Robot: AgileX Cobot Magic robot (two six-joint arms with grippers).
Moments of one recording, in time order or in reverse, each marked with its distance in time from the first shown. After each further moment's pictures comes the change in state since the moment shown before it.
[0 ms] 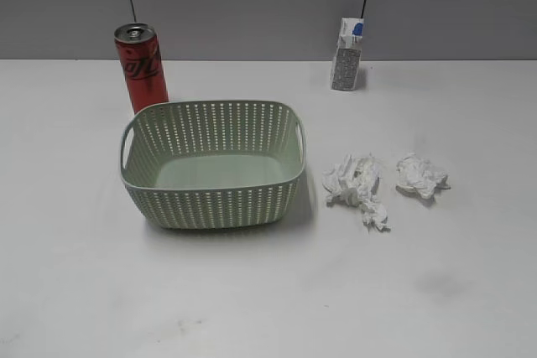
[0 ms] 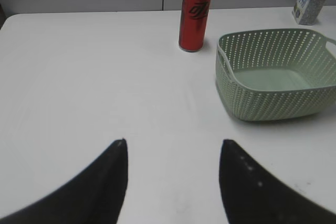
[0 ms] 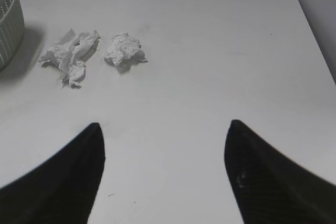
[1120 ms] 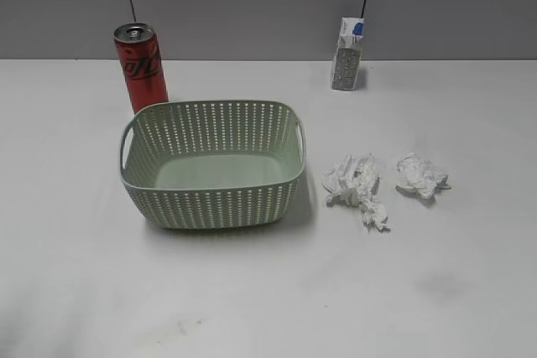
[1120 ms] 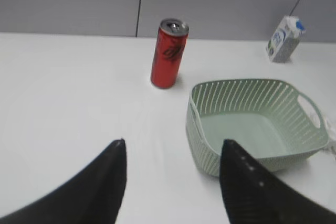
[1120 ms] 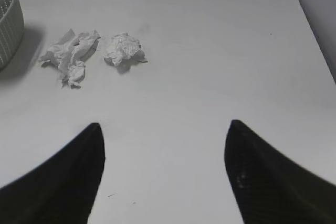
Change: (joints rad) left arm 0.000 0.534 -0.142 -0.164 -0.316 0.060; right arm 0.000 0.000 0.000 0.000 0.000 0.000
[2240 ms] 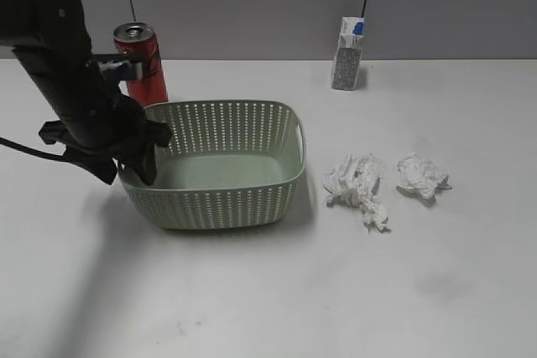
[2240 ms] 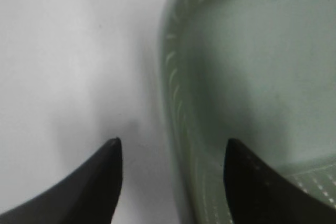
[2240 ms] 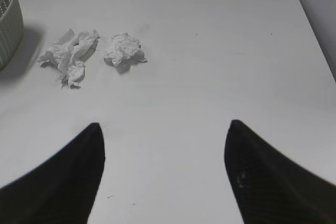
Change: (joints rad) left arm -0.250 1.400 -0.596 0.091 0.112 -0.158; right arm 0.000 0.000 0.000 -0.001 0.000 0.001
